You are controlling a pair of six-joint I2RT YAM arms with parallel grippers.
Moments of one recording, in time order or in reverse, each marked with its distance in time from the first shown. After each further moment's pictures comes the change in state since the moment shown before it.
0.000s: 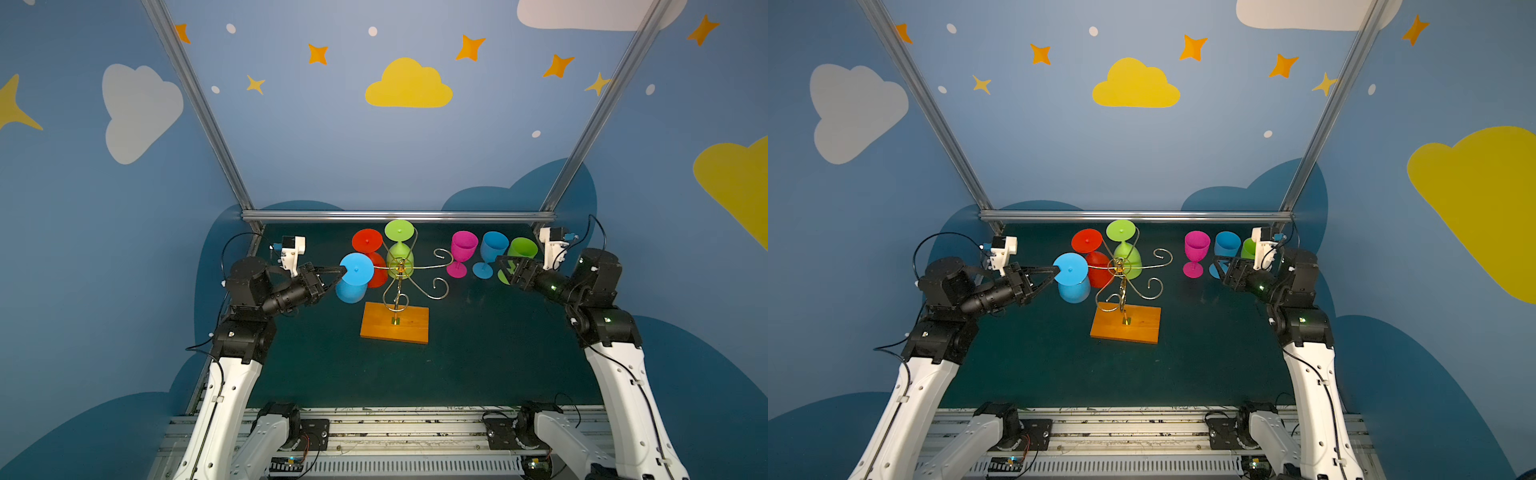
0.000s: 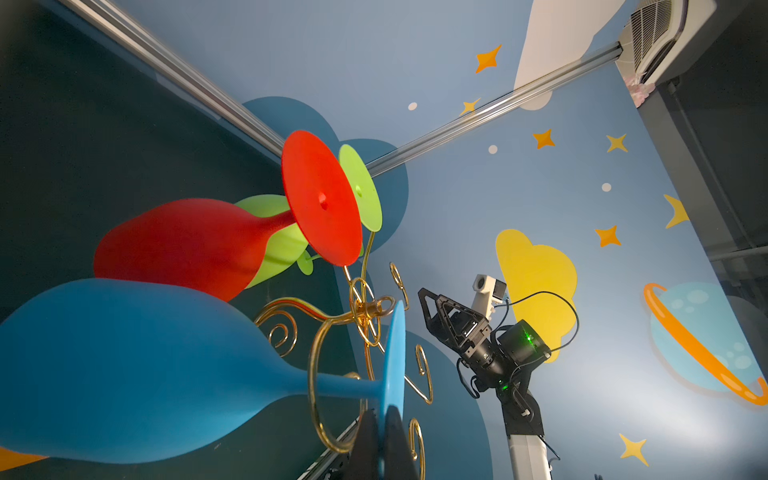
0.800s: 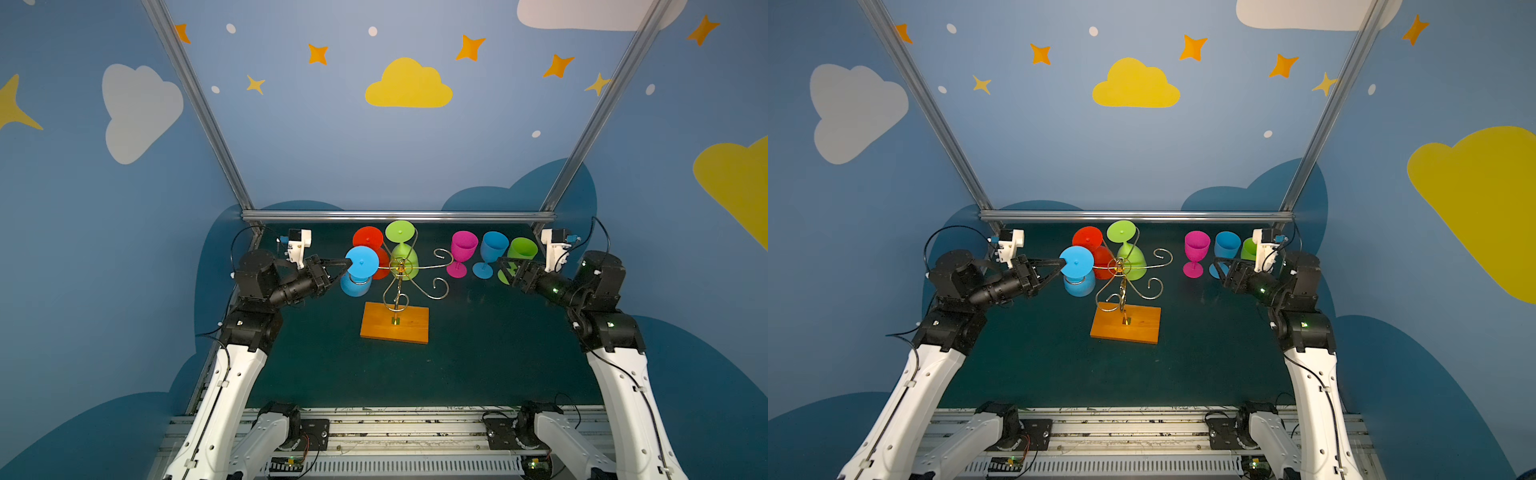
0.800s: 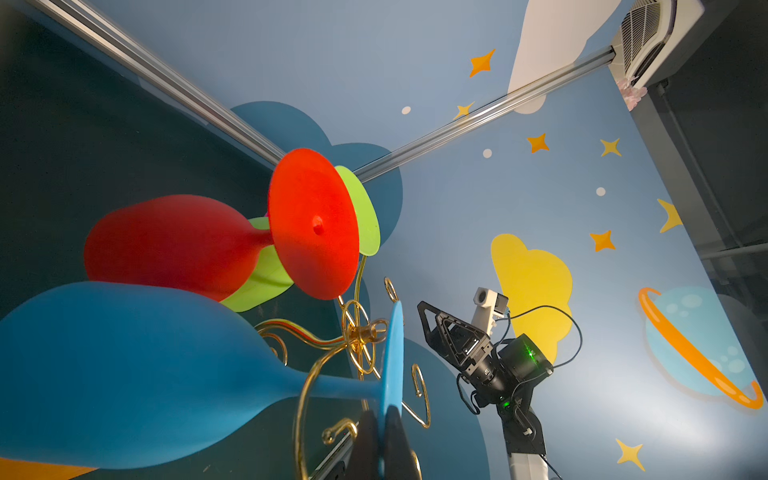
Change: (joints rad) left arm -0.053 0.078 0.019 0.081 -0.023 -0.030; right arm 0.000 -0.021 0.000 -0.016 0.000 -0.014
